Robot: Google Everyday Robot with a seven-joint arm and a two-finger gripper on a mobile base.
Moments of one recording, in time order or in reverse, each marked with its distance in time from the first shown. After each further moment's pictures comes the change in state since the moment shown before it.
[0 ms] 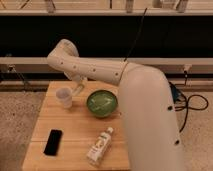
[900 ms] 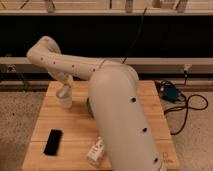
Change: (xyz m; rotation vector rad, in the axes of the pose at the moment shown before) arm -0.032 -0.061 -0.014 -0.034 -0.076 -0.104
